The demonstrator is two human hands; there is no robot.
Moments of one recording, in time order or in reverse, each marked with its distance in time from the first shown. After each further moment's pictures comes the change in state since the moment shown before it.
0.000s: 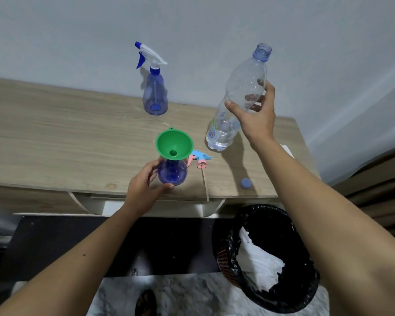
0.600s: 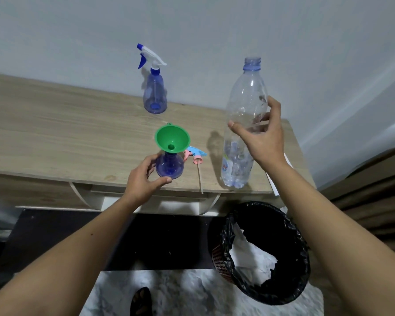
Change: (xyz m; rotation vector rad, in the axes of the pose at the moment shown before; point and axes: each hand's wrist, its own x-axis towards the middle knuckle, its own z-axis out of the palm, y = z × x) left_hand -0.005 0.007 0.002 0.054 -0.008 0.005; right_hand -0.067 -0.020 -0.063 -0.161 -0.079 -0.077
